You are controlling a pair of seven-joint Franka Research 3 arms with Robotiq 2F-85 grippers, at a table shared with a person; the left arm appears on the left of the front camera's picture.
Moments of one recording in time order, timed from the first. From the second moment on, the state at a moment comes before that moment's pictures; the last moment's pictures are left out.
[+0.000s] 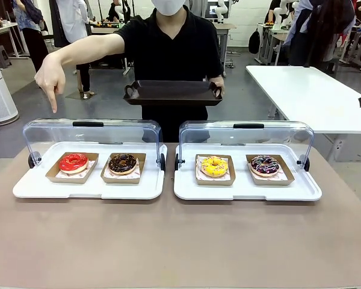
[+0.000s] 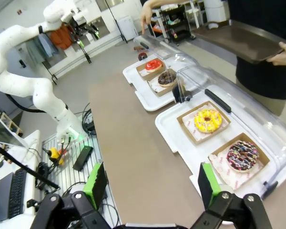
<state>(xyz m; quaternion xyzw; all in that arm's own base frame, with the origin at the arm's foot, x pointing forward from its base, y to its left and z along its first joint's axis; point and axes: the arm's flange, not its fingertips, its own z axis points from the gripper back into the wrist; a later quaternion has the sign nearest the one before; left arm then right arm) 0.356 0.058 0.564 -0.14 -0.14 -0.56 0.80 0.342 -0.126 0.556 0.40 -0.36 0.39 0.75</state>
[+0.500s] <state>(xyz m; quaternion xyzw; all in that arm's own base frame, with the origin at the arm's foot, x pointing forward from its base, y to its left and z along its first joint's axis) 0.384 -0.026 0.454 0.01 -0.01 -0.70 0.72 0.342 -0.126 0.556 0.40 -0.36 0.39 0.75</state>
